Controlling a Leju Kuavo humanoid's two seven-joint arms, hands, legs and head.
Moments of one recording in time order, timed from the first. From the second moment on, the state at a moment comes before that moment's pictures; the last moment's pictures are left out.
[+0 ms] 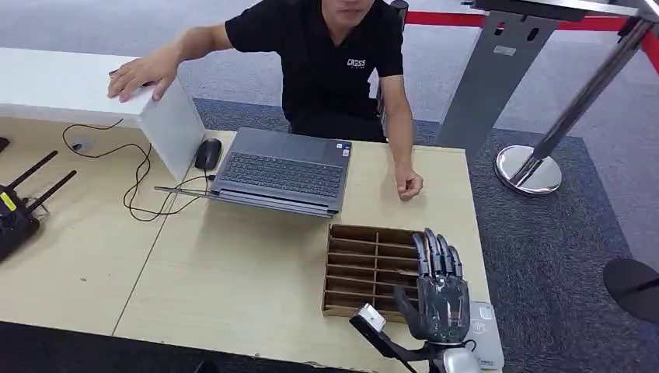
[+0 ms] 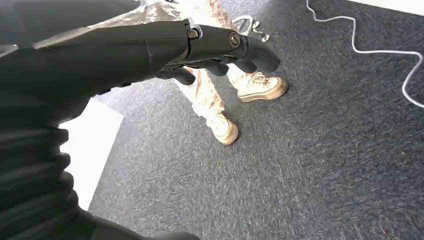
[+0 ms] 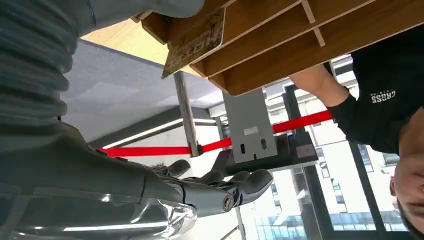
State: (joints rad) left arm -0.04 0.03 -0.51 -0.32 -0.56 0.70 0.52; right arm -0.01 -0.32 0.70 -1.60 1.34 -0.69 0.70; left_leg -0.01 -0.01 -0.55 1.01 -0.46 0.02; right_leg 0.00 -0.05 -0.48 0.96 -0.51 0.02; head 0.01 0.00
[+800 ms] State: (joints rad) left arm -0.04 0.03 -0.50 -0.32 -0.56 0.70 0.52; right arm -0.03 -0.32 0.71 -1.58 1.31 -0.69 0.70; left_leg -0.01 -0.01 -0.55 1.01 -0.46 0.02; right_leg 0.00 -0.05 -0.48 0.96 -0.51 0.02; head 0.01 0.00
